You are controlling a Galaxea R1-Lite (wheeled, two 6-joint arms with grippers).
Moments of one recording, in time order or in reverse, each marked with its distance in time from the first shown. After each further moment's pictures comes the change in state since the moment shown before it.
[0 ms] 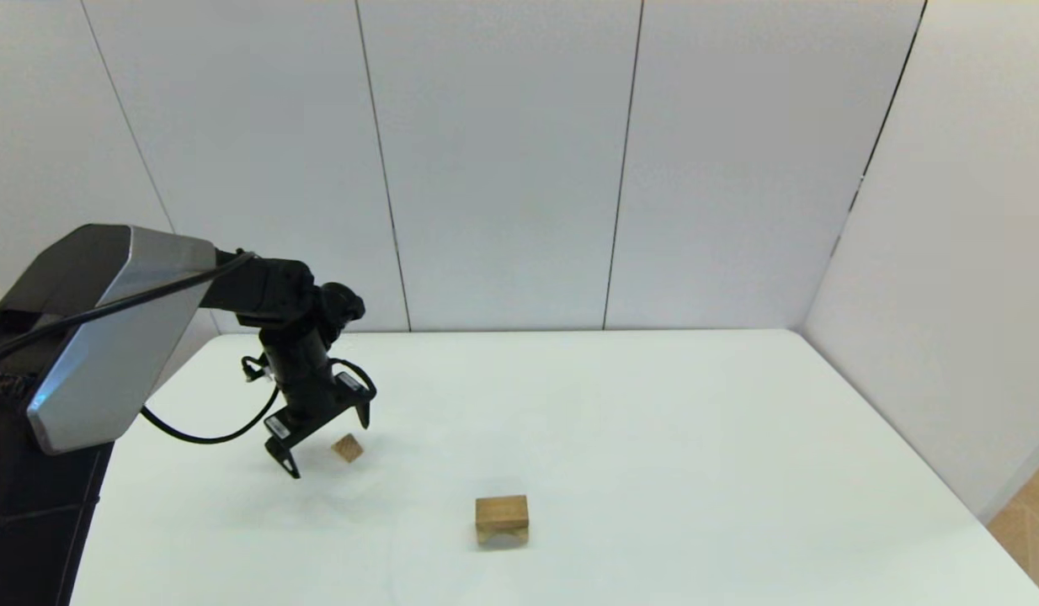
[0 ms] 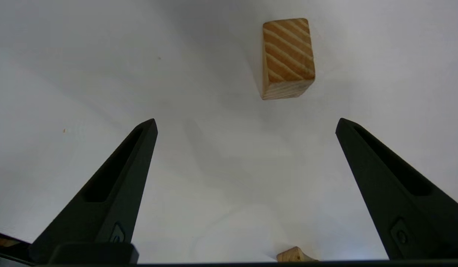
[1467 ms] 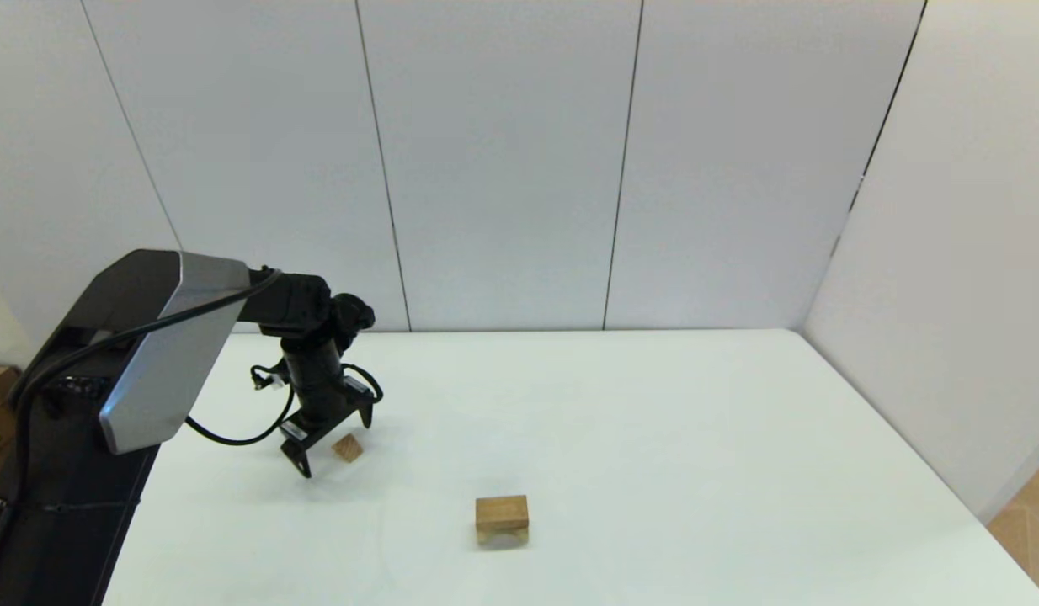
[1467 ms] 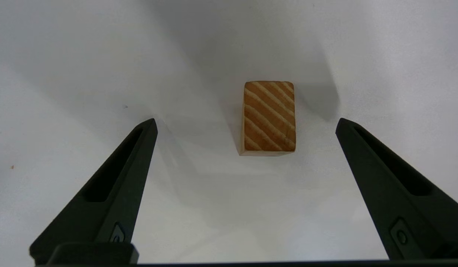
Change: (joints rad) left arm 0.006 0.122 -0.117 0.000 0.044 -0.099; right arm 0.000 0.000 0.000 0.000 0.000 0.000
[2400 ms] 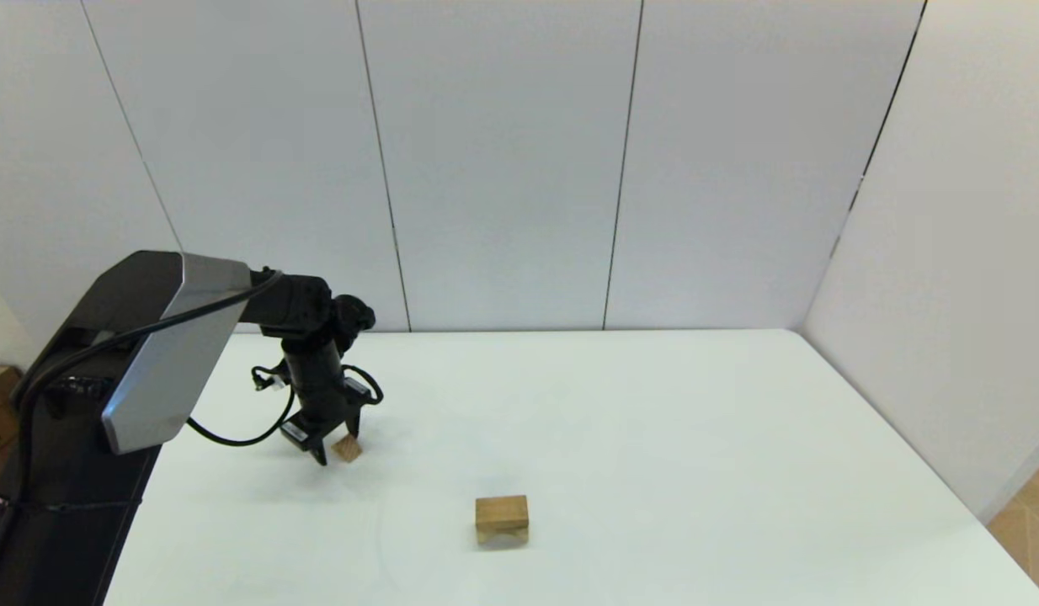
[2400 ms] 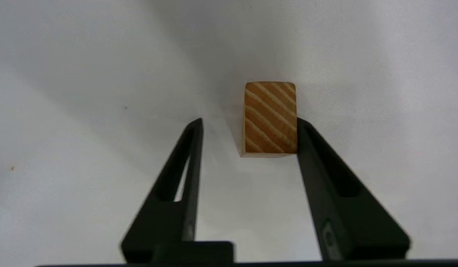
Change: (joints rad) left arm 0.000 0.004 -0.001 0.001 -0.001 0.004; right arm 0.000 0.000 0.000 0.000 0.000 0.000
